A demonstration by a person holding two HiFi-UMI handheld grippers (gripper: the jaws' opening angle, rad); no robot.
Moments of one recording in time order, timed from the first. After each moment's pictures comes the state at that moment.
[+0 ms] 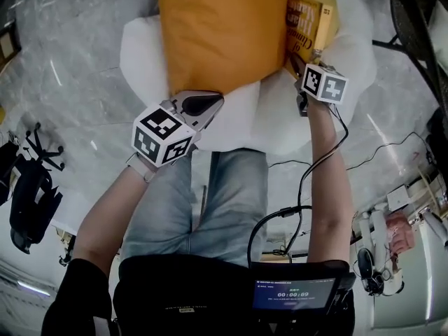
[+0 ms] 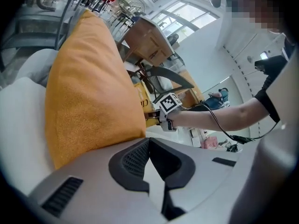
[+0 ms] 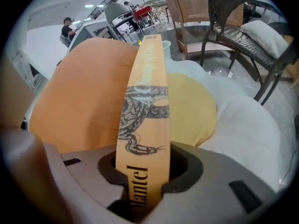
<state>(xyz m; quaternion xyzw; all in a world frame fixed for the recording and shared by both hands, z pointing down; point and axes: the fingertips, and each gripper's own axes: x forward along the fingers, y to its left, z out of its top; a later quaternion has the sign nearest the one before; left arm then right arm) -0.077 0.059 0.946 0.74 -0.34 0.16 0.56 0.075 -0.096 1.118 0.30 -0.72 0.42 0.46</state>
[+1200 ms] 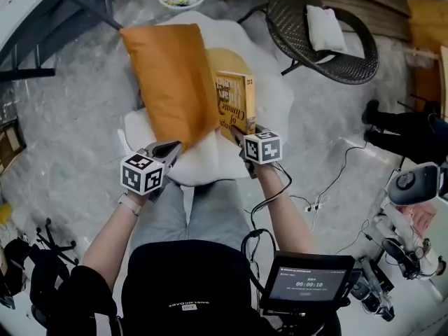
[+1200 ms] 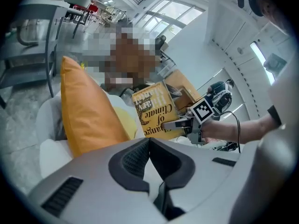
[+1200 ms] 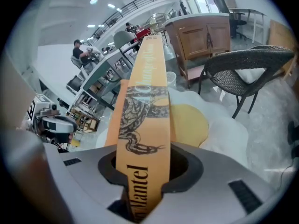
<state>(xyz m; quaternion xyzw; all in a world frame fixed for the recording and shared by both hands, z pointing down) -0.092 0.012 0.766 0.77 -0.34 0.20 0.51 0.073 -0.057 0.845 0.32 -0.75 0.45 0.37</state>
